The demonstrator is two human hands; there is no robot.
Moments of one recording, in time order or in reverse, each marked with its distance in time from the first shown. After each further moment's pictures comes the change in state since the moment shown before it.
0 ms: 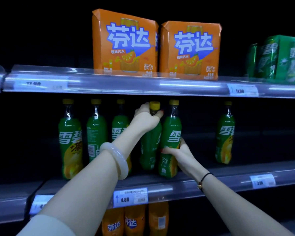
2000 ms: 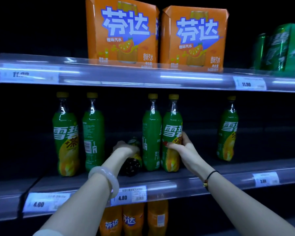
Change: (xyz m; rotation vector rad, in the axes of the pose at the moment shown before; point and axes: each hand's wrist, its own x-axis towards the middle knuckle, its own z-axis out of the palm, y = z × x) left_hand -0.023 -0.121 0.034 0.228 -0.111 -0.545; right_hand 0.013 0.016 -0.017 -0.014 -0.019 -0.078
